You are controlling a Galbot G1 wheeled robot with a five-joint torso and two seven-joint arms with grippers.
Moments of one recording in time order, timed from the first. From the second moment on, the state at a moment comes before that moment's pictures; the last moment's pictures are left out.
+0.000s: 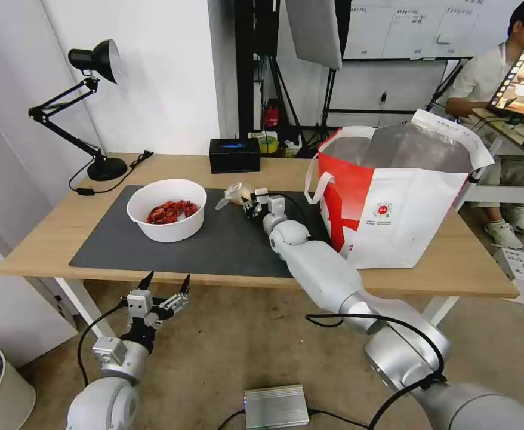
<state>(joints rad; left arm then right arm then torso) 1.51 -1.35 -0.63 -1.94 -0.31 -0.04 0.17 -0.23 1.57 -0.20 0.67 0.54 -0.04 0.02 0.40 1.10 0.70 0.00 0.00</state>
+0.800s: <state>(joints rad) 1.50 -1.31 -0.64 -1.94 -0.35 -0.05 0.17 -0.34 1.30 -0.28 1.17 0.28 0.10 0.07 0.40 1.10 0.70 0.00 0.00</state>
